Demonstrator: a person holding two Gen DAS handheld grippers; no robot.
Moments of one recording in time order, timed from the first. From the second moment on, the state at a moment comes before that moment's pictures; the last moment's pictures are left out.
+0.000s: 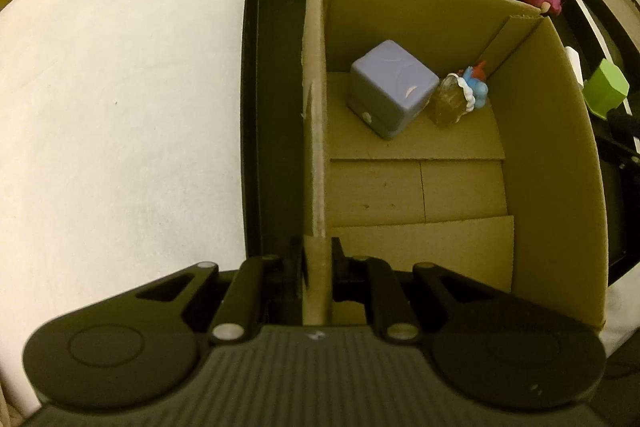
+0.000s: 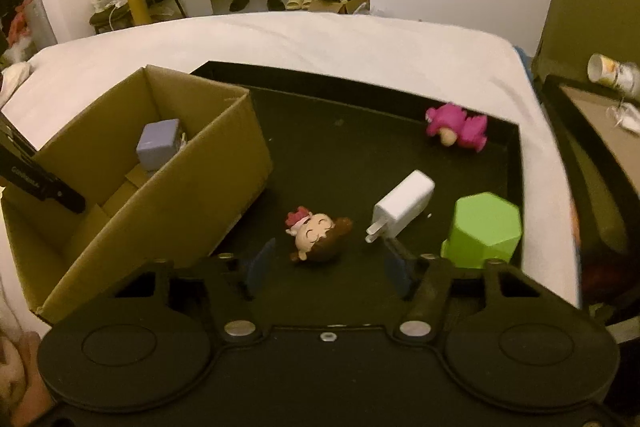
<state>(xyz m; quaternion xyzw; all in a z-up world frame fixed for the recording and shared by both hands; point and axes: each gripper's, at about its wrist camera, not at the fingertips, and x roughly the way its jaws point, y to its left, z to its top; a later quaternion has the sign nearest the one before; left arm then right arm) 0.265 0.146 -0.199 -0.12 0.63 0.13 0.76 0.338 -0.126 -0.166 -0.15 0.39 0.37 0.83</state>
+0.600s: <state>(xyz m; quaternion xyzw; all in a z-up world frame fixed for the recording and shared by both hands) 0.262 0.146 -0.199 -0.12 0.63 0.13 0.76 0.353 -0.106 -0.198 -0.08 0.44 0.34 0.82</state>
